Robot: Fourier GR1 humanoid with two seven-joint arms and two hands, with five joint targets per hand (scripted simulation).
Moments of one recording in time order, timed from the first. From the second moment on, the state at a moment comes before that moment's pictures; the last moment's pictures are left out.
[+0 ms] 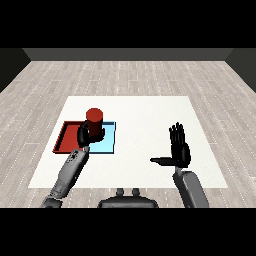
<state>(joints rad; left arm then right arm) -0.37 0.26 -0.23 -1.32 0.27 0.53 -0.31 0.01 -0.21 0.22 -1.88 -0.34 -0.24 -0.23</state>
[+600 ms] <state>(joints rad) -0.44 0.51 -0.13 -0.93 0.17 0.46 -0.16 0.06 -0.21 0.15 -1.78 -0.37 -0.18 -0.28</state>
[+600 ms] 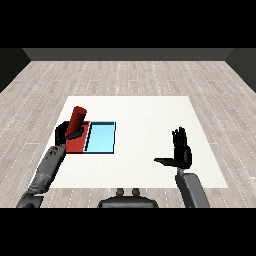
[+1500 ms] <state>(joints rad) -0.66 0.50 -0.18 -0.16 -0.01 0.28 -0.09 -0.06 -0.17 0.11 -1.57 -0.34 -0.16 -0.37</state>
